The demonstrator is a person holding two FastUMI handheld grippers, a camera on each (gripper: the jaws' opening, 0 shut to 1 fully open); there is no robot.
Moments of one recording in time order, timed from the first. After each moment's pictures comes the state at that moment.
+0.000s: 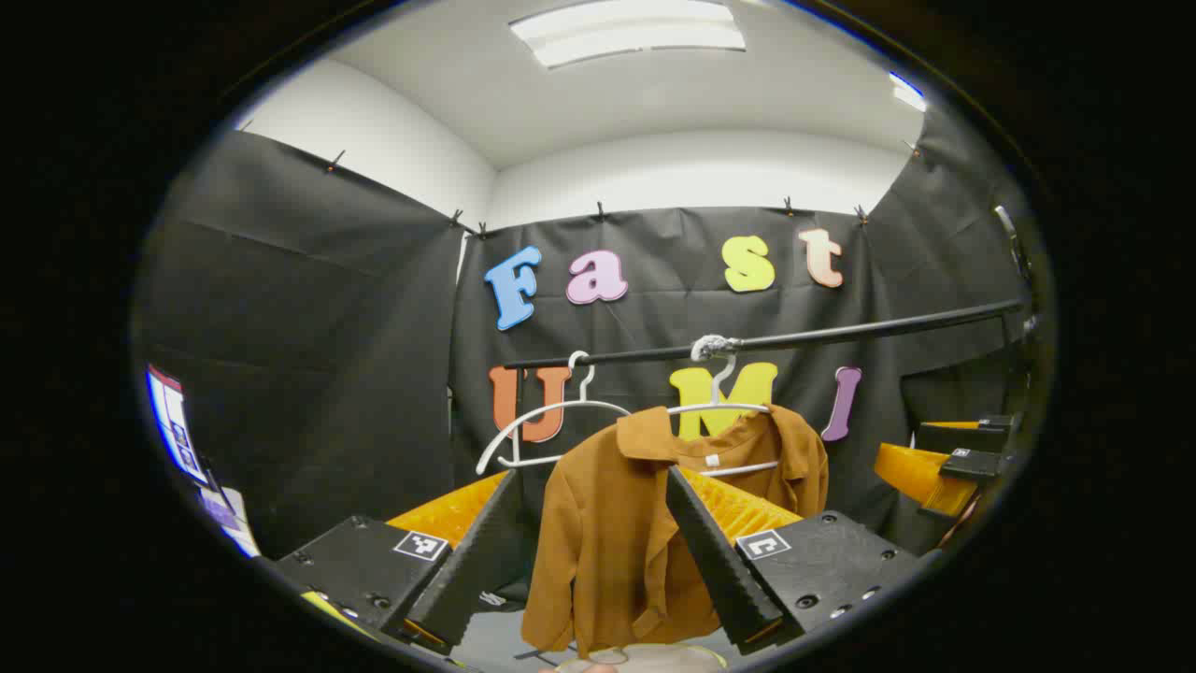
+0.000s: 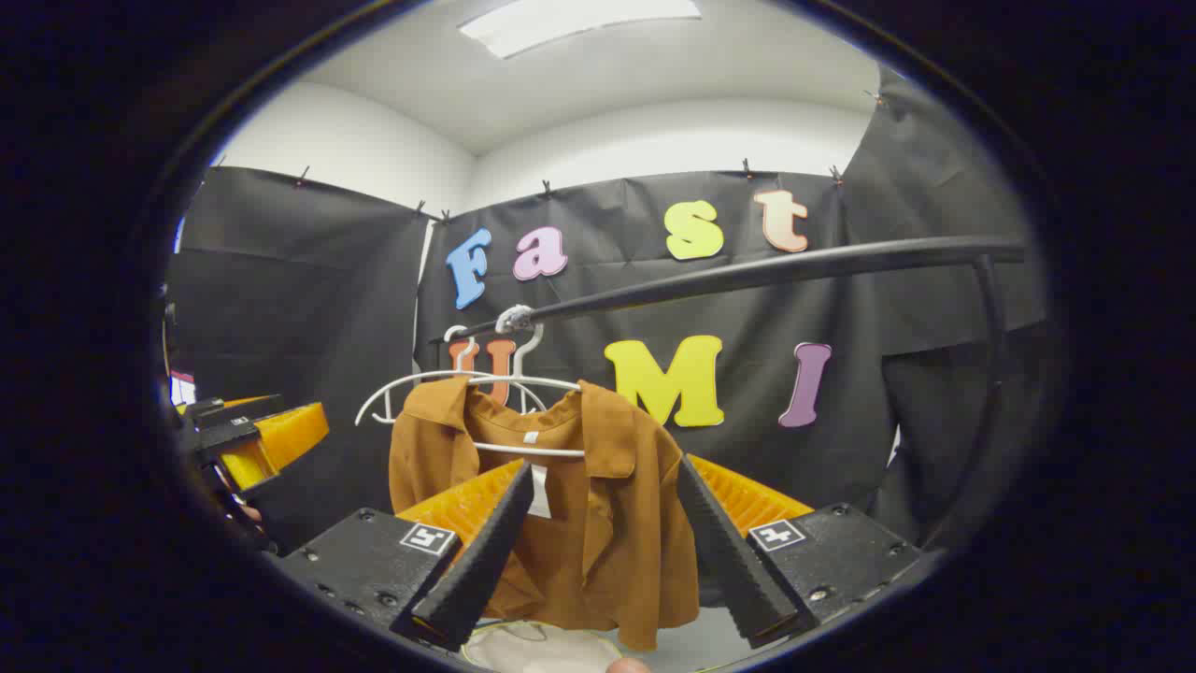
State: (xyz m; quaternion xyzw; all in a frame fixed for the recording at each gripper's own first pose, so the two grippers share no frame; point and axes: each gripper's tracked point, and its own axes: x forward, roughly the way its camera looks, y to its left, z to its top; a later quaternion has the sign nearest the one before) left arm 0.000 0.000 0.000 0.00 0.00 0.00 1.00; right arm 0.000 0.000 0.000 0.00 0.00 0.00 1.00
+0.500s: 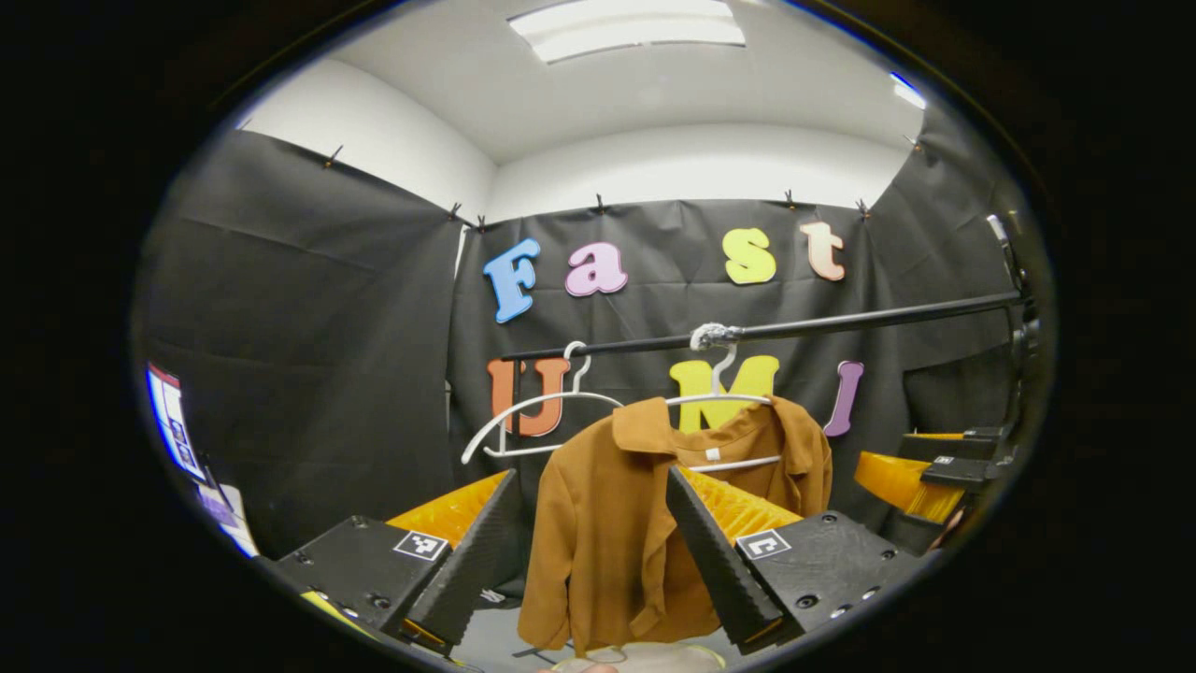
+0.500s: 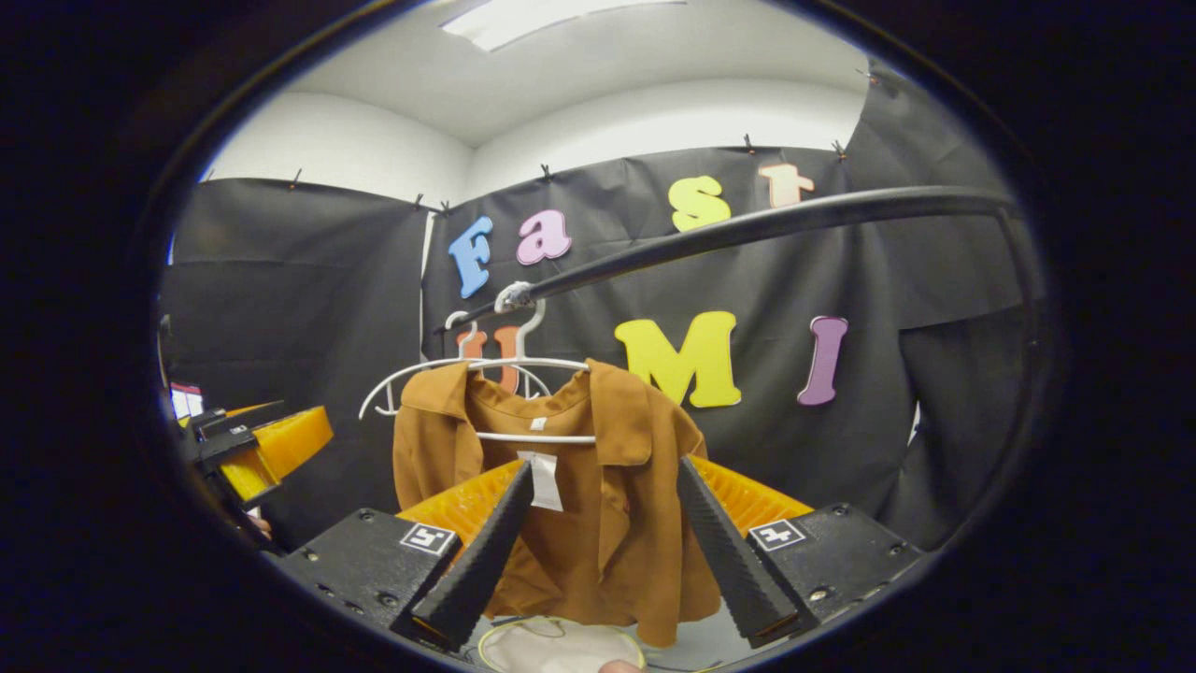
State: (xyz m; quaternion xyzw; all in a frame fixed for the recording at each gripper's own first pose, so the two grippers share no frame) left arm 0.012 -0.007 -0.011 0.00 0.01 0.00 1.00; right arm 0.025 0.005 -0.021 0.03 0.03 0.02 1.00
